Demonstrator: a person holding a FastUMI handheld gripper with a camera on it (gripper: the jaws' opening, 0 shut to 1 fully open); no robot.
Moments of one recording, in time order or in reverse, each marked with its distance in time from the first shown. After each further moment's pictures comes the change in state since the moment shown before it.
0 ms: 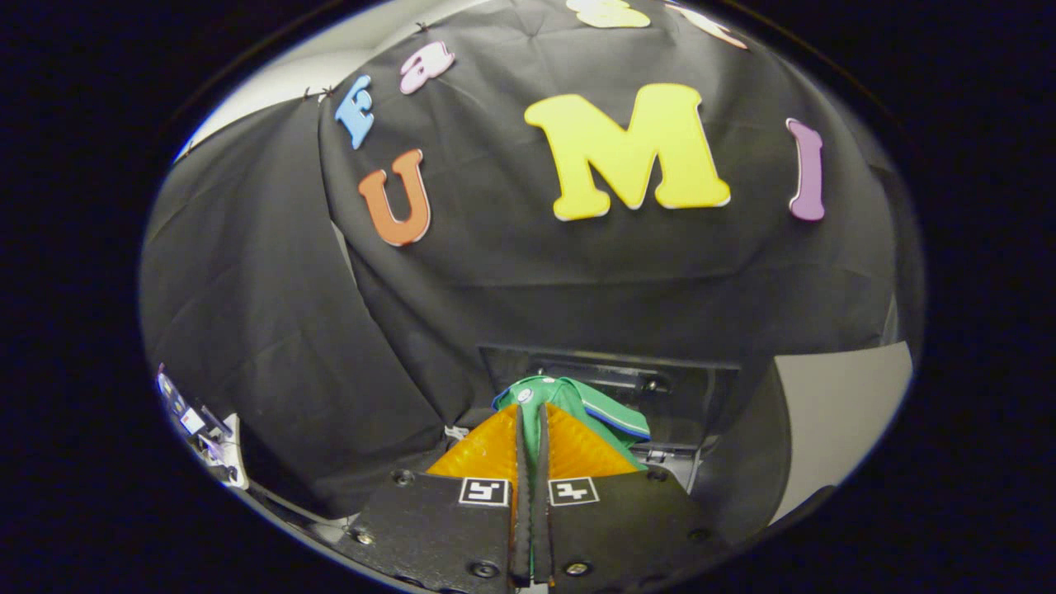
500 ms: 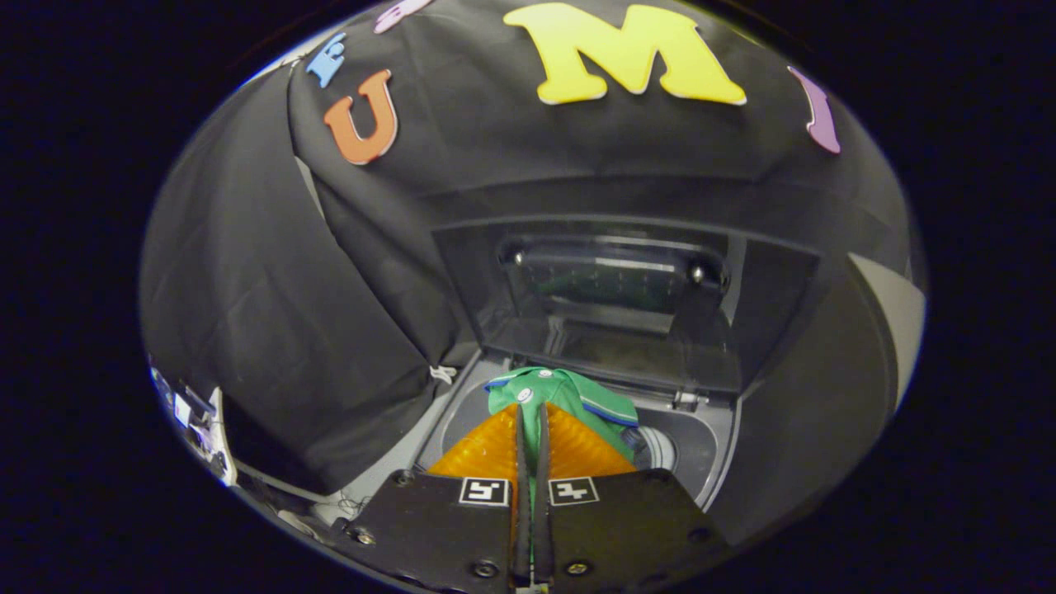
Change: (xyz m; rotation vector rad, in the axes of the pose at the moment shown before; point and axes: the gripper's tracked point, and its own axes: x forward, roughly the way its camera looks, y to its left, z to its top) arm 0.094 -0.027 -0.110 0.024 0.256 -0.059
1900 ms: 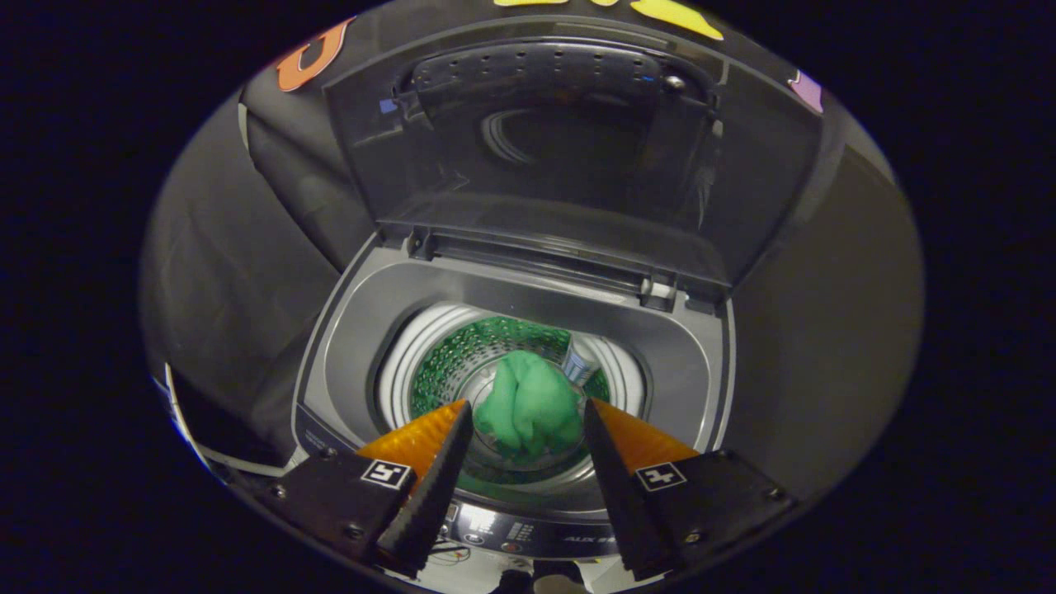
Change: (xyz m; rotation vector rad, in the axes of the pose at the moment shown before) arm 0.046 -0.058 -0.100 0.015 0.244 -0.238
